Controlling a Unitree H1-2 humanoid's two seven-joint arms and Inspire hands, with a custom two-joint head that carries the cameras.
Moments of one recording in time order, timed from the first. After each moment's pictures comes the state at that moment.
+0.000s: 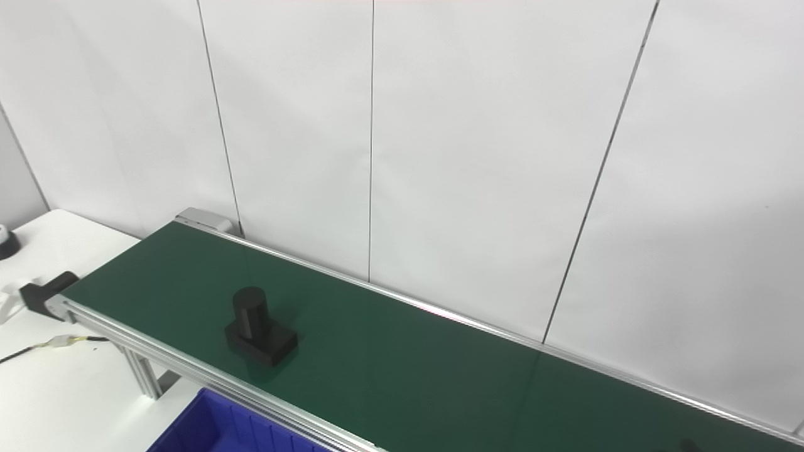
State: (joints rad) left arm 0.15 0.20 -0.44 0.24 0.21 -0.43 0.06; right arm 0.14 -0.28 0.10 -0.32 -0.07 -0.34 0.04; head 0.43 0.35
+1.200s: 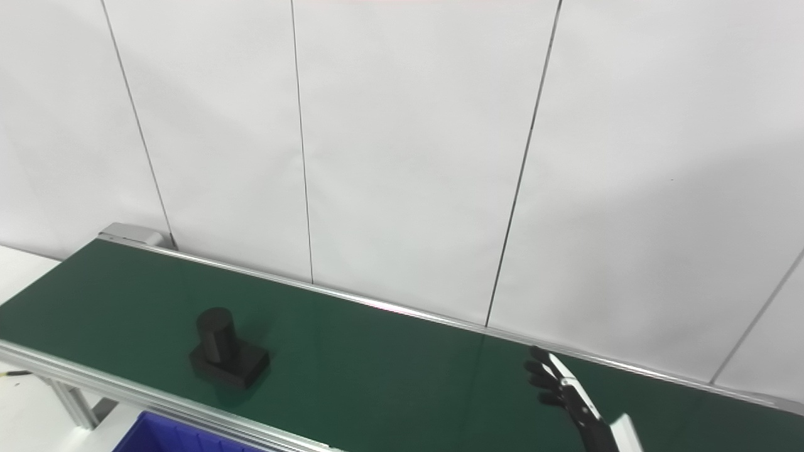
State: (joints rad) left arm 0.19 0.20 -0.35 0.19 0.02 -0.43 -0.09; right arm -0.05 -0.20 0.14 -0.32 -0.30 -0.05 0.17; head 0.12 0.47
